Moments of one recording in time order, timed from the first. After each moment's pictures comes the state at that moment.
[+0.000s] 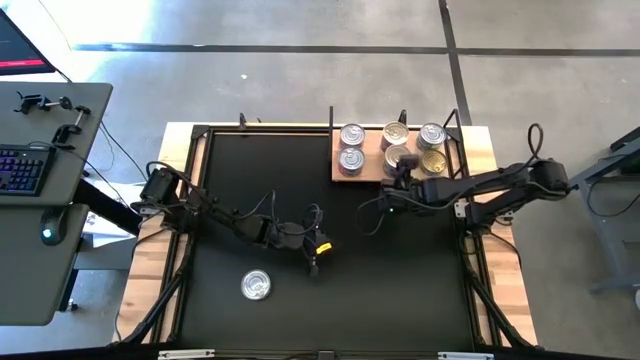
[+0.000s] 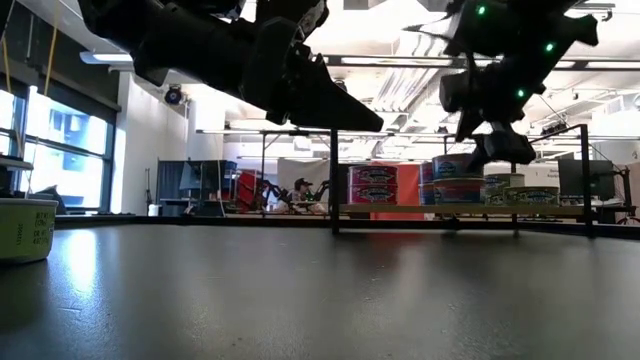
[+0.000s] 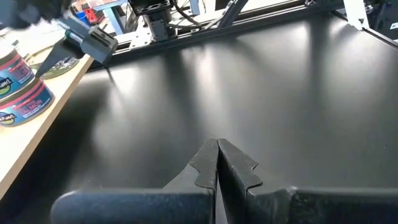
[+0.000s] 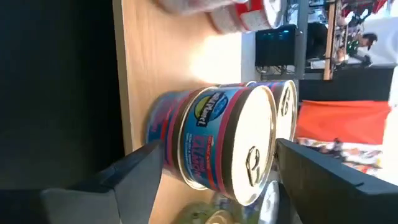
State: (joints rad) left arm -0.26 1.84 0.88 0.58 -0.26 0.13; right arm 0.01 1.33 0.77 -0.69 0.93 -0.22
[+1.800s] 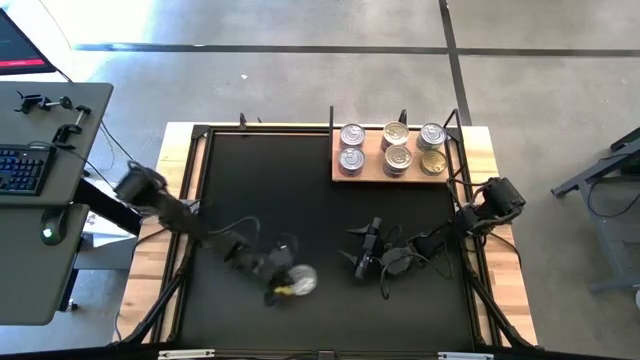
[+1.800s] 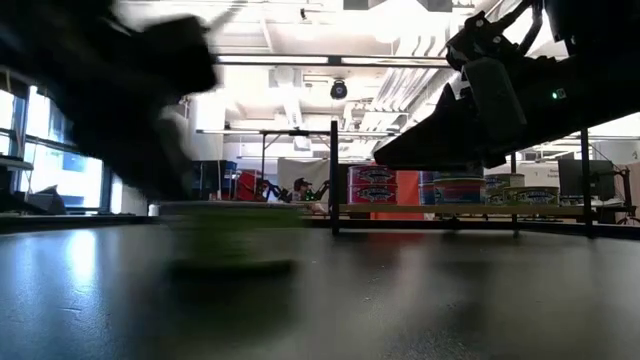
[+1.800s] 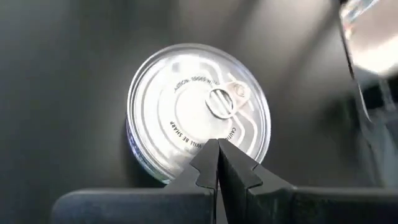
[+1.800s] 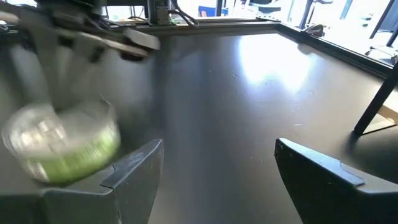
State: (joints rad) left arm -0.51 1.68 0.69 0.19 -0.16 -0.69; right arm 0.48 1.81 0.57 0.85 0.78 0.25
